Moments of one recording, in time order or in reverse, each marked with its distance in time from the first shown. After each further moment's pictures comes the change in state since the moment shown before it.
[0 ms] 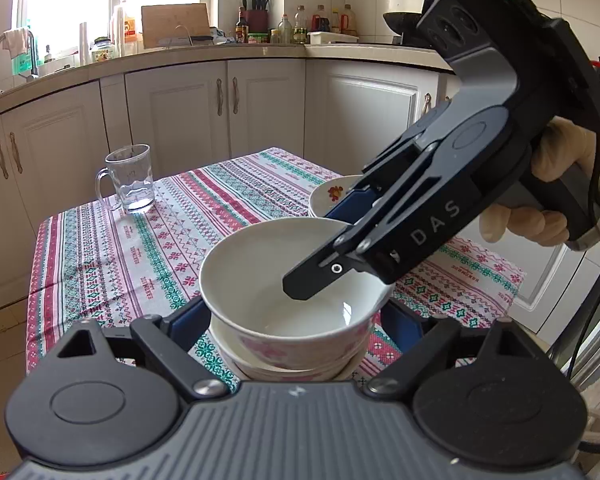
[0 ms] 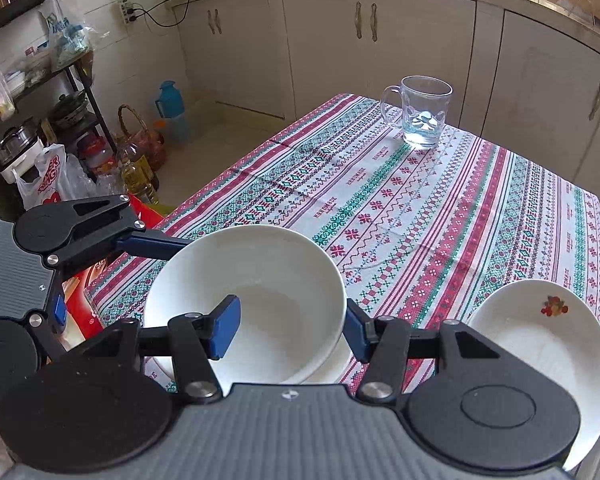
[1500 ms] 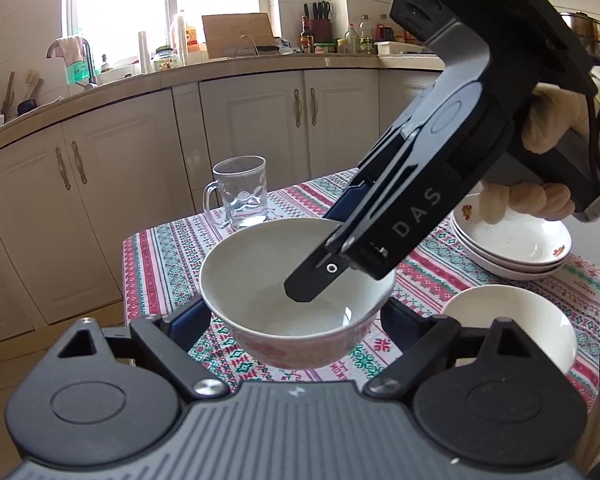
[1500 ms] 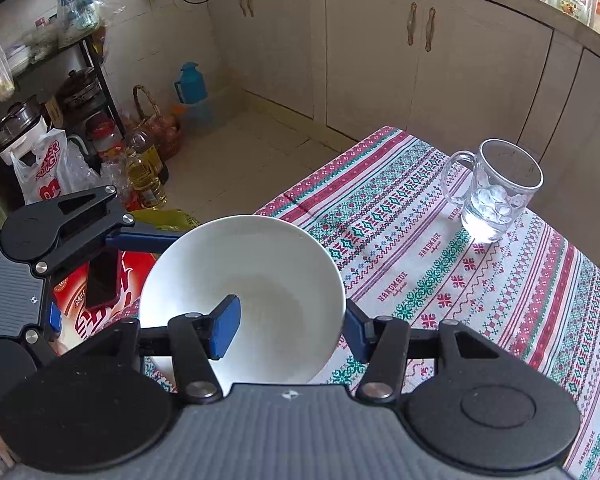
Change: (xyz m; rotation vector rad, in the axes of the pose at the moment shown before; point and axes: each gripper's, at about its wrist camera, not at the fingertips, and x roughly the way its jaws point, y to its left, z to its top) left arm 0.011 0.111 0.014 0.000 -0.037 0.166; right arm 0.100 0.010 0.129 -0.133 0.047 0.047
